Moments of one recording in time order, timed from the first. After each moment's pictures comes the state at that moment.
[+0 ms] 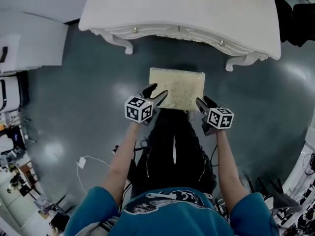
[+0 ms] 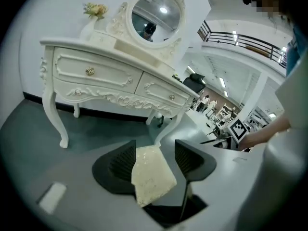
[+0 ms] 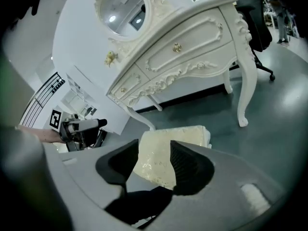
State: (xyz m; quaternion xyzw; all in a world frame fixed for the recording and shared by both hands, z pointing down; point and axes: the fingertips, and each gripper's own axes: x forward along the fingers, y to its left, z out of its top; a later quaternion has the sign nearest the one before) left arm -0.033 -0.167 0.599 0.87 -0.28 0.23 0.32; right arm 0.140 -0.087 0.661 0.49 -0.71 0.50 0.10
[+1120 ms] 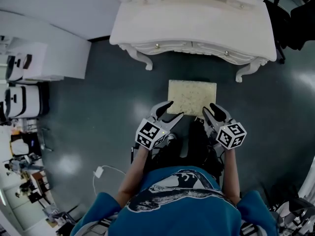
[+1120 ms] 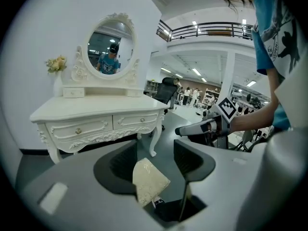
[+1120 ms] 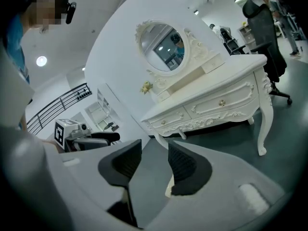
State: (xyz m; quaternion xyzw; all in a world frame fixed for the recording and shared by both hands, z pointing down) left arm -0.039 -0.087 0.409 0.93 -0.22 0.23 0.15; right arm 0.077 -0.073 0.445 0.48 -0.80 0.37 -0.02
